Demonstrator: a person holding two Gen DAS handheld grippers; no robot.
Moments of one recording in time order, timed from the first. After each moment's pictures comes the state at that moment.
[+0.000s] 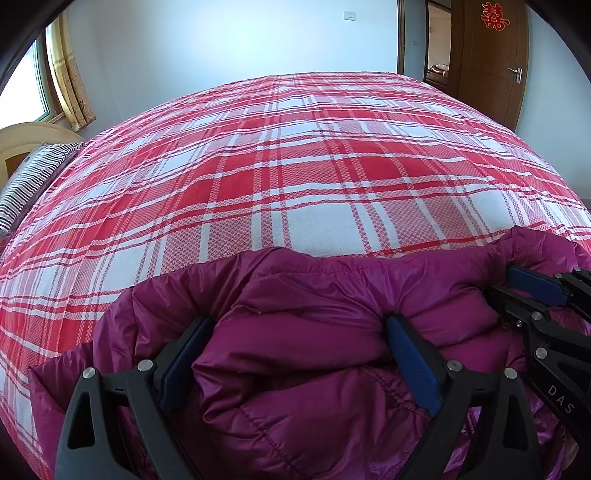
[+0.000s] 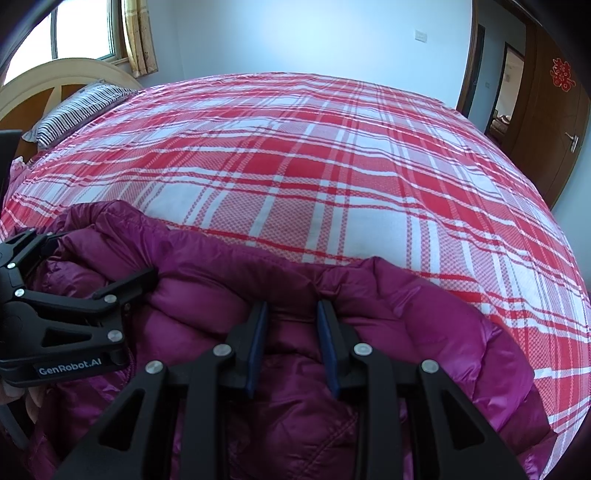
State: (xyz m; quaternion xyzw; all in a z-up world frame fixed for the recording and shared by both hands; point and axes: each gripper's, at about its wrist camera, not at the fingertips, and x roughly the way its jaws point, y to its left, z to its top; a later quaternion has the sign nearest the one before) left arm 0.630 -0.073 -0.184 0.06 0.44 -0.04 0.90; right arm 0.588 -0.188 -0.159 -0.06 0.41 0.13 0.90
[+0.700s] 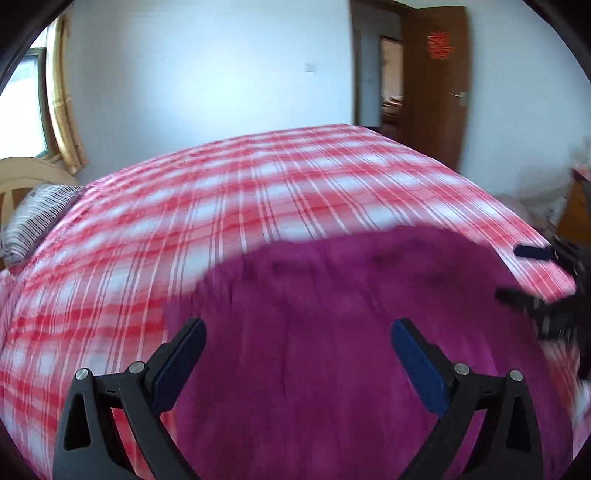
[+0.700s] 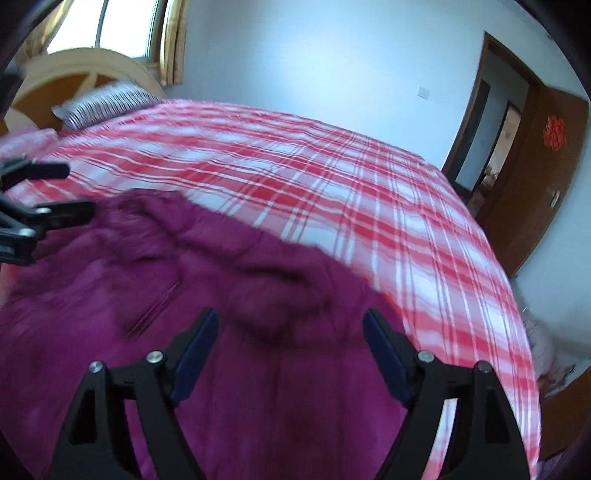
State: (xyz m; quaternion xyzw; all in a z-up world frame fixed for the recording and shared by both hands) left arm 0.414 -0.026 -0.072 0.07 0.36 -0.13 0.92; right arm 0.423 -0.250 -0.086 -0.10 0.34 0.14 0.93
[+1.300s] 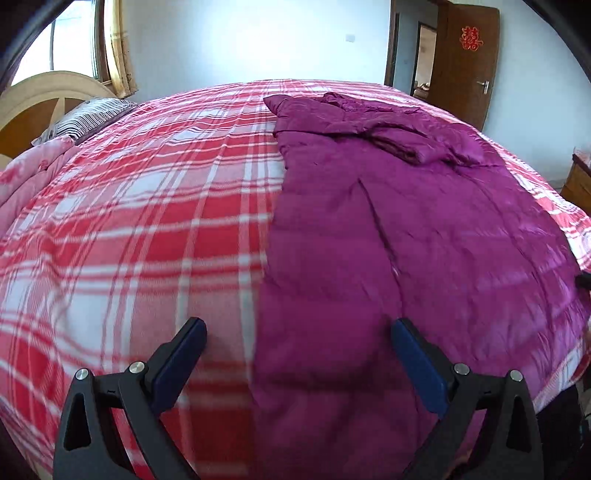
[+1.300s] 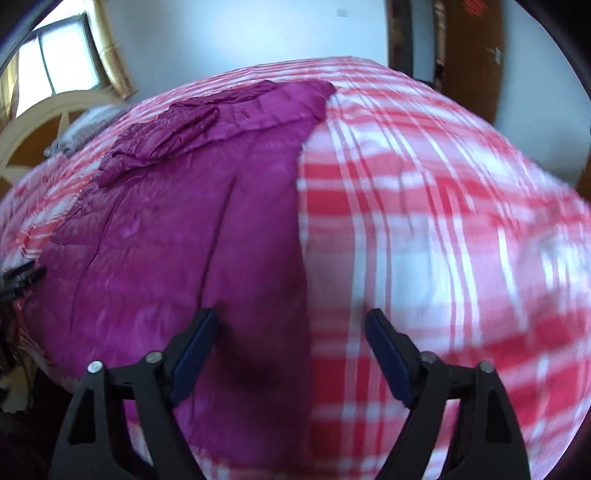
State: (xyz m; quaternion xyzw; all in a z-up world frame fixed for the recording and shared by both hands) left arm 0.155 0.085 -0.184 0.02 0.41 -0.07 0.91; right arm 0.130 -0.320 -0.185 0.06 0.43 0.08 0.90
